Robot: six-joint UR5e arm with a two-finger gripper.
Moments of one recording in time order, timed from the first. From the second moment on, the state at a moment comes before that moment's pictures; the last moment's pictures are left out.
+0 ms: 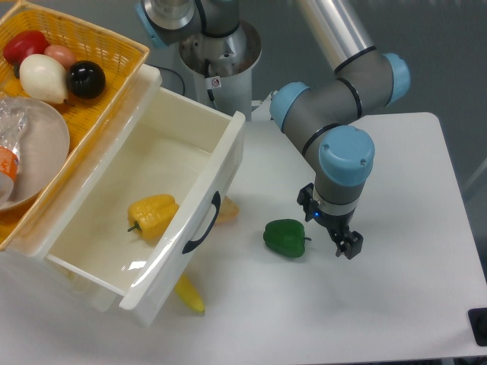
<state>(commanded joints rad) 2.58 -2.04 -1.48 -1.14 1.58 1.48</state>
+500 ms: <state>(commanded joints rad) 2.54 -2.03 -1.56 -1.10 1.58 1.19</state>
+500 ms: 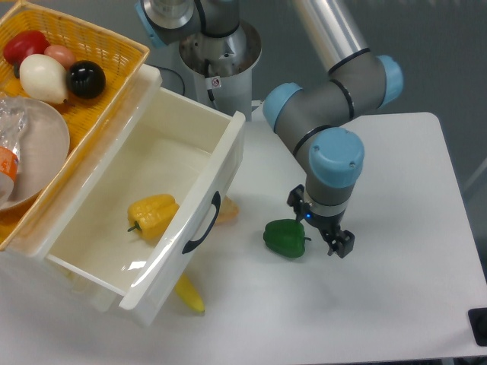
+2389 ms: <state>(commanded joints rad) 2.45 -1.93 -1.48 -1.25 1.18 0.87</state>
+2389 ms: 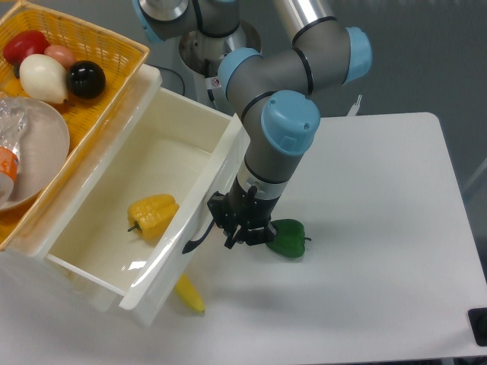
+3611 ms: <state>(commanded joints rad) 2.41 -1.90 -1.50 -1.31 1.13 0.87</state>
